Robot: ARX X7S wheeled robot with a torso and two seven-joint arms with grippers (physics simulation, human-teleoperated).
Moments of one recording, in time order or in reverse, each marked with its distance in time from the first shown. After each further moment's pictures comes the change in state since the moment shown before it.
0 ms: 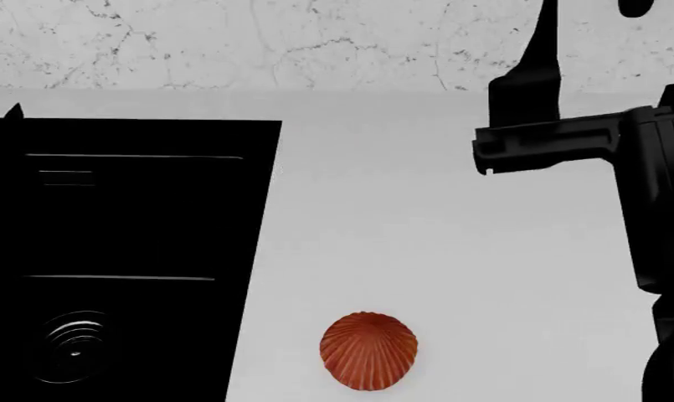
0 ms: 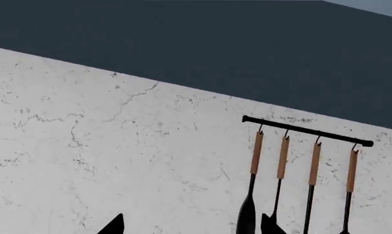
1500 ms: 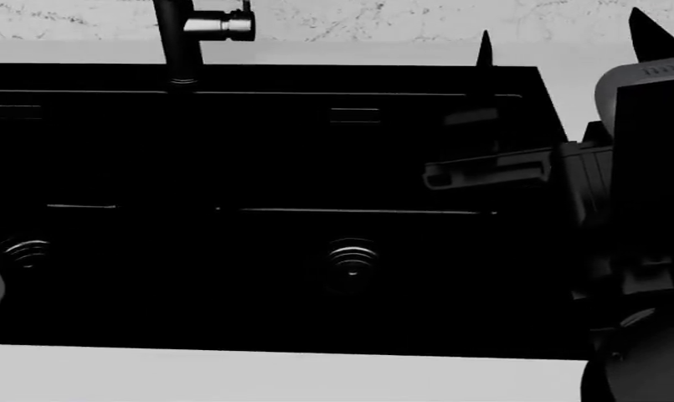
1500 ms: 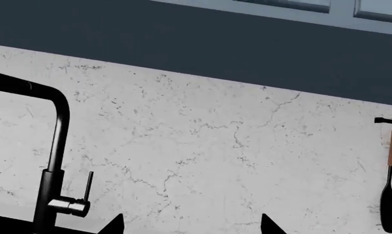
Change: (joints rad) left arm 0.077 0.004 -0.011 0.059 -0.038 0.032 -0.019; right arm -0.076 -0.067 -0.083 0.085 -0.066 -0.131 -0.053
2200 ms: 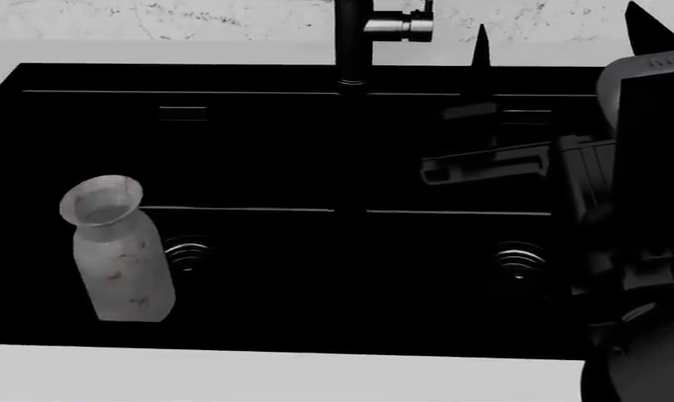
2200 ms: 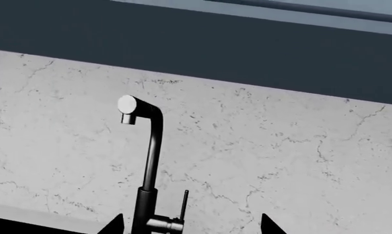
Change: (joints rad) left arm 0.000 -0.006 0.003 -0.002 -0.013 0.001 -0.005; right arm 0.013 -0.002 0.002 0.005 0.020 -0.001 -0.003
